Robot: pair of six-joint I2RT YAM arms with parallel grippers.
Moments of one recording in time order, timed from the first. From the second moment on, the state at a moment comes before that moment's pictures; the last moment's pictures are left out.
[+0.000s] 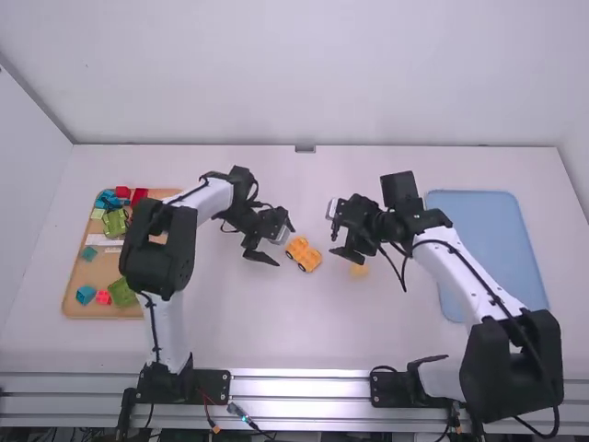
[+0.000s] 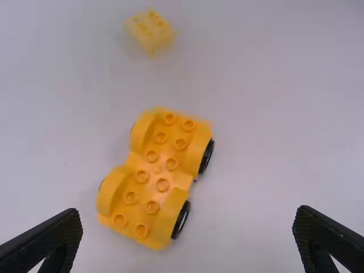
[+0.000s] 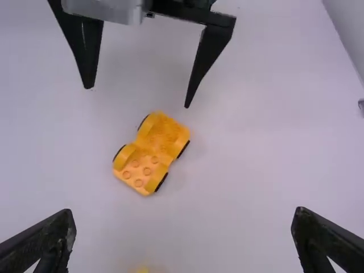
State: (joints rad) left arm -0.19 2.09 1.41 -0.96 0.84 1.83; right arm 0.25 1.45 0.96 -0.53 -0.61 -1.02
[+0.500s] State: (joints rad) left arm -0.20 2.23 1.47 -0.82 0.94 1.84; right arm 0.23 1.45 0.78 -0.22 -0.62 -0.87
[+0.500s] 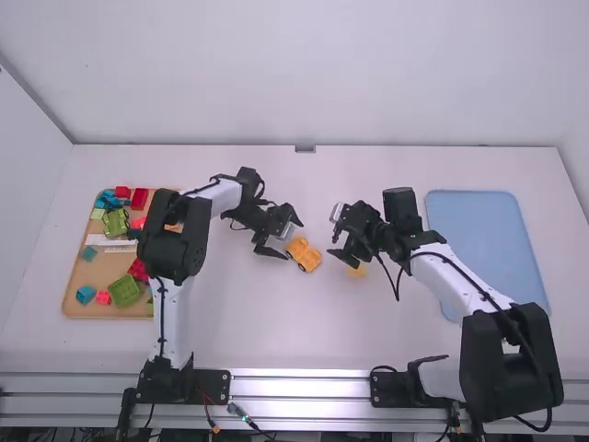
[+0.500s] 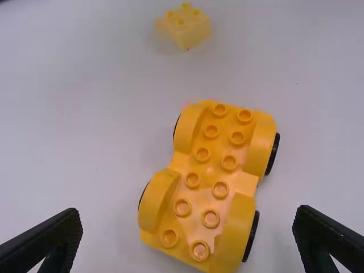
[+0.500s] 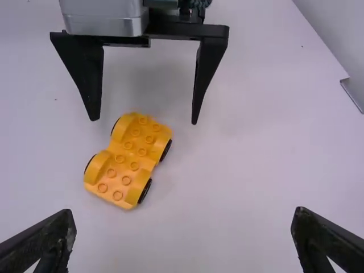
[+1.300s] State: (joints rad) left arm -0.30 2.27 1.47 -0.78 0.81 1.67; right arm 0.23 1.45 0.78 -0.25 -0.63 -0.86
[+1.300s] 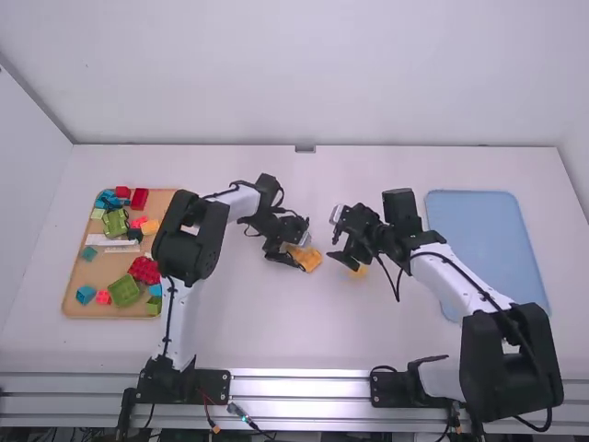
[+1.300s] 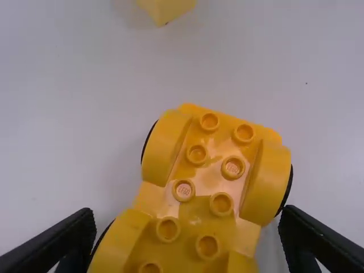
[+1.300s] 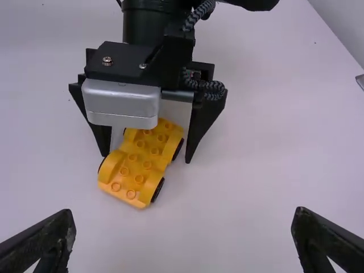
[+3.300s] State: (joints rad) left arm -0.21 1.98 0.78 0.06 0.89 1.02; right arm -0.03 1.66 0.68 -0.25 -0.85 -1.24
